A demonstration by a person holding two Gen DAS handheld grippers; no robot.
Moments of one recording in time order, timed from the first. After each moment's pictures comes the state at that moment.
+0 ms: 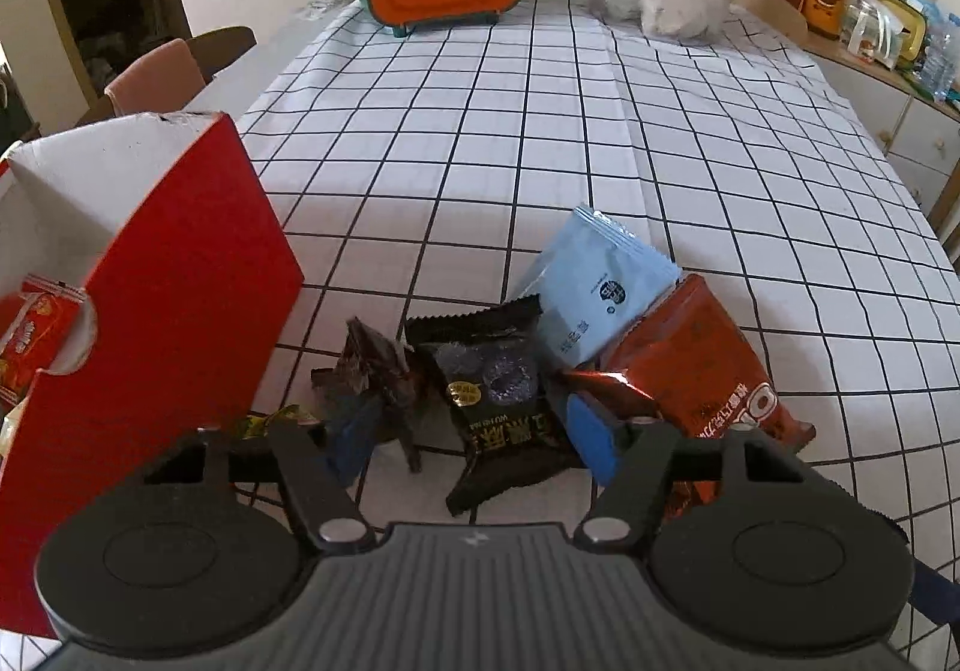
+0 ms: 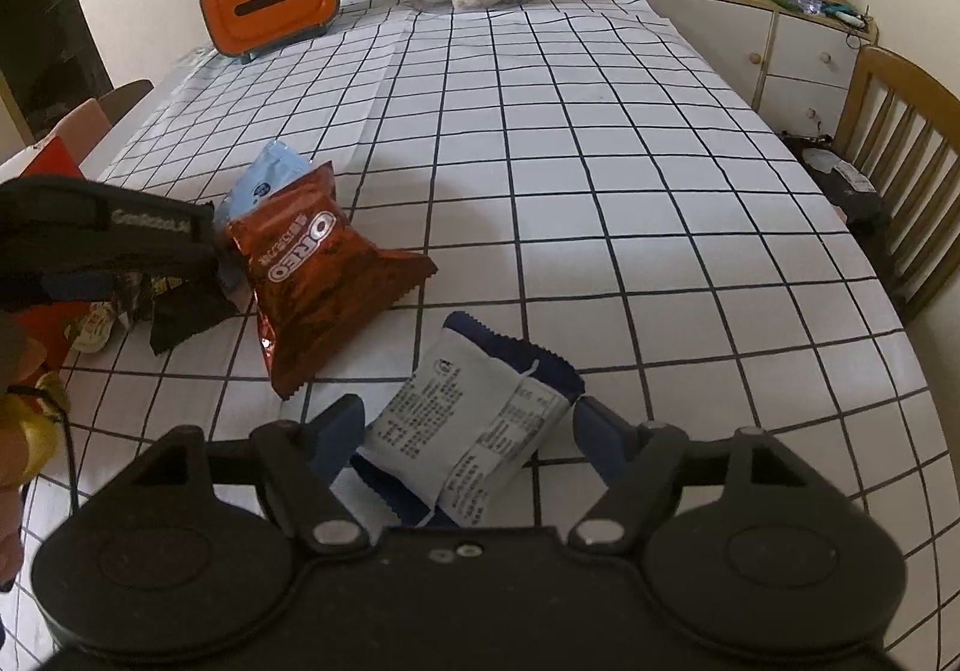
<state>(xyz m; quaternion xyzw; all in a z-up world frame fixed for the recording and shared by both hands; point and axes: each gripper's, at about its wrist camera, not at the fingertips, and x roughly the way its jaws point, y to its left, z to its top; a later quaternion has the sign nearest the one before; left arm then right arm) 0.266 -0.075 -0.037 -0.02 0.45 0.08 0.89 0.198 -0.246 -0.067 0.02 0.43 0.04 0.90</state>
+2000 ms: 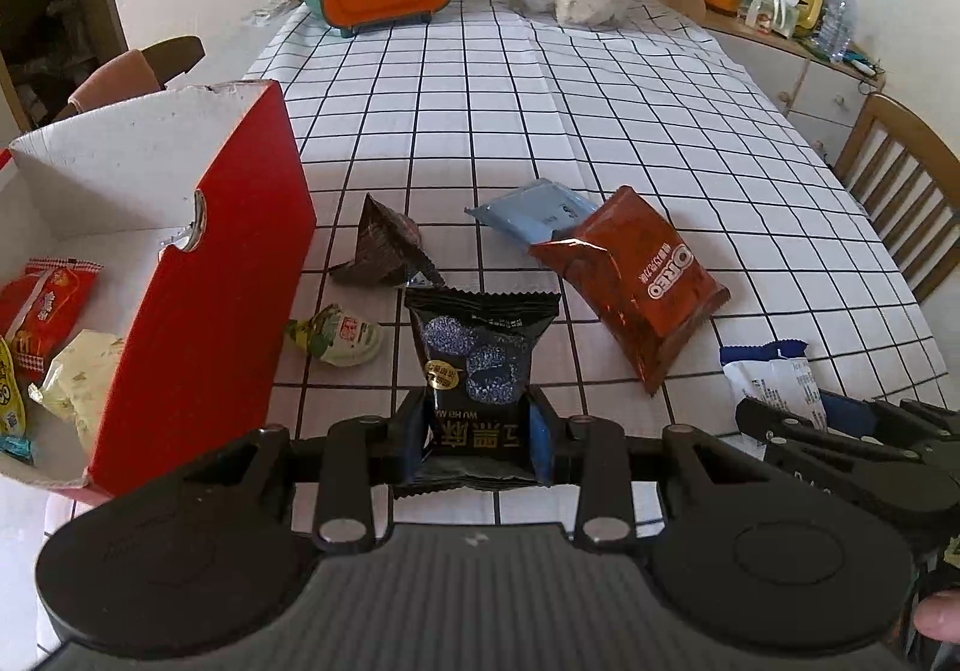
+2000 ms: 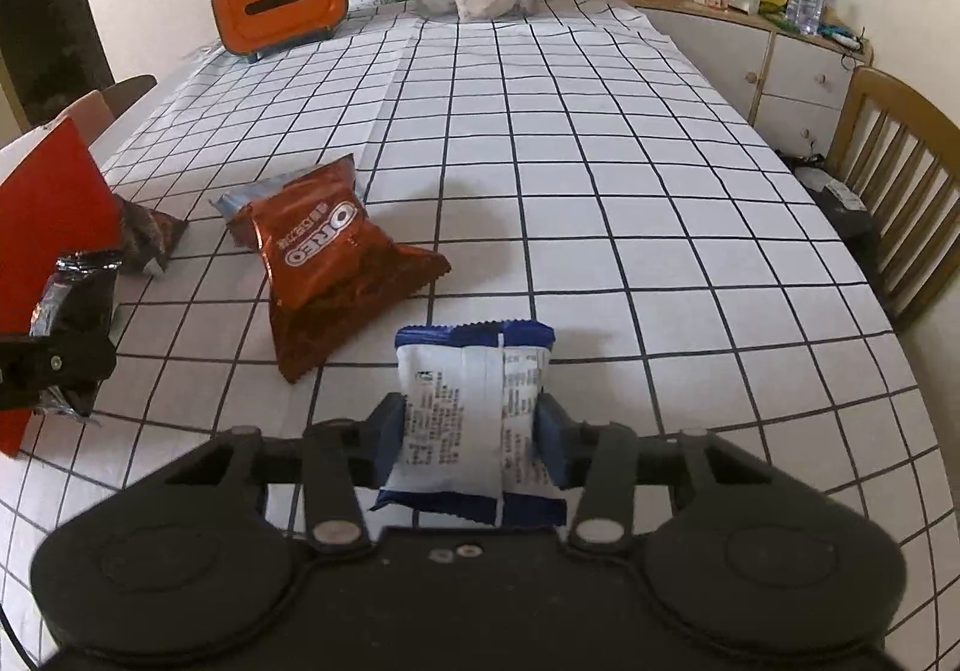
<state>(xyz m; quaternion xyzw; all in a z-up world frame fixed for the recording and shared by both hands) 0.182 -0.050 -0.012 -0.01 0.45 -0.02 0.89 0.183 -0.237 -0.068 0.01 0.42 0.03 0.91</state>
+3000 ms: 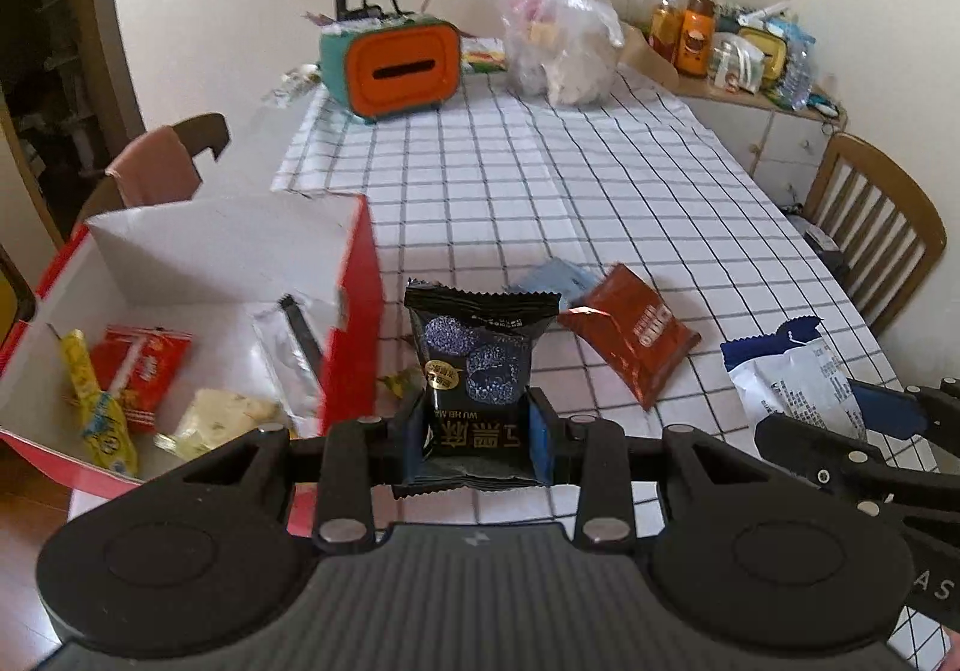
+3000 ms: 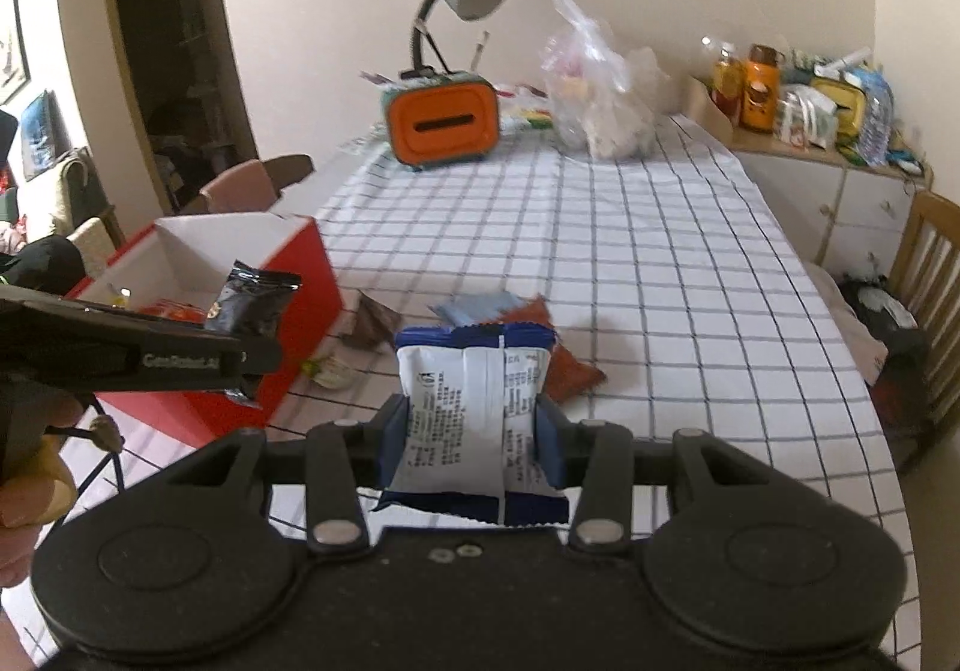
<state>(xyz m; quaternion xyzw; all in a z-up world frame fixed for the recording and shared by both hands) 0.134 -0.003 0.062 0.00 0.39 -0.04 0.92 0.099 -0.184 0.044 -0.01 0.32 0.14 0.94</state>
